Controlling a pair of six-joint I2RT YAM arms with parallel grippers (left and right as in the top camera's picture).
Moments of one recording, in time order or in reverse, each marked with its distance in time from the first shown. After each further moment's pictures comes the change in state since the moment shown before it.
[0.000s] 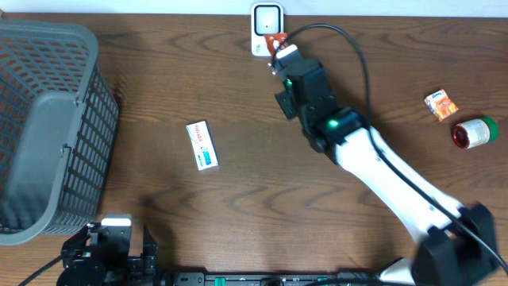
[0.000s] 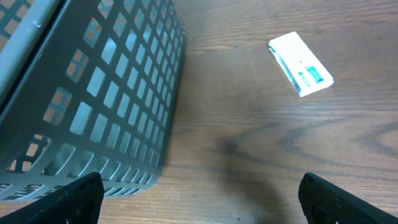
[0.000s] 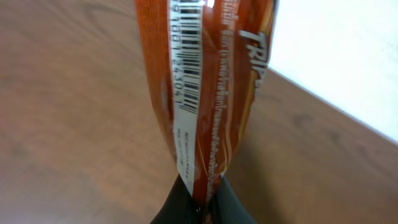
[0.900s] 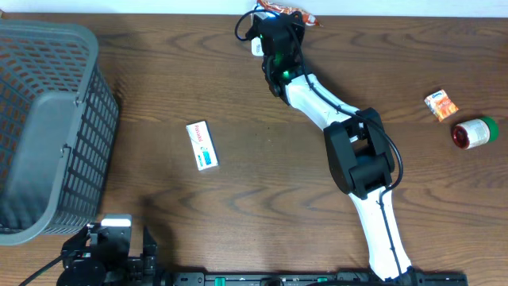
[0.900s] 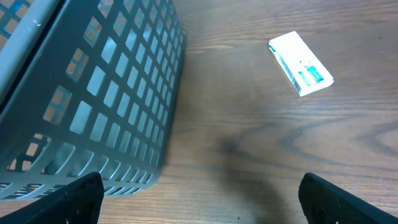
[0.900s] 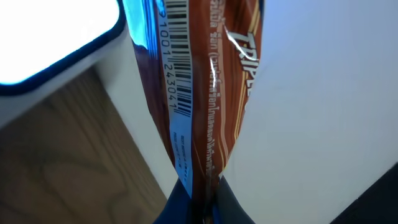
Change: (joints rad) left arm 0.000 -0.001 0.000 -0.001 0.000 0.000; right arm -0.093 0.798 0.653 0.493 0.459 -1.140
